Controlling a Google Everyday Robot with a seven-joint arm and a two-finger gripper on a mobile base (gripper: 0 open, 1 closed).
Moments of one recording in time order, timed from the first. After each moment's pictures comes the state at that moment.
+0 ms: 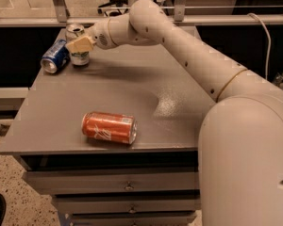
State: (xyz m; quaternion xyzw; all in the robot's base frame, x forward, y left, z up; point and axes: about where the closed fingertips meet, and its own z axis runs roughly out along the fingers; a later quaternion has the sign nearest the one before) arm 0.759 0.181 0.903 -0.47 0.66 0.33 0.48
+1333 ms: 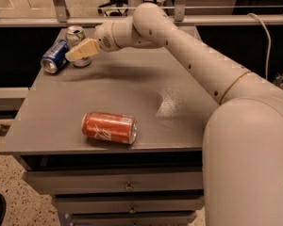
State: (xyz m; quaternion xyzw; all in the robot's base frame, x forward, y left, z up) arm 0.758 0.174 0.895 -0.46 0.67 0.33 0.48
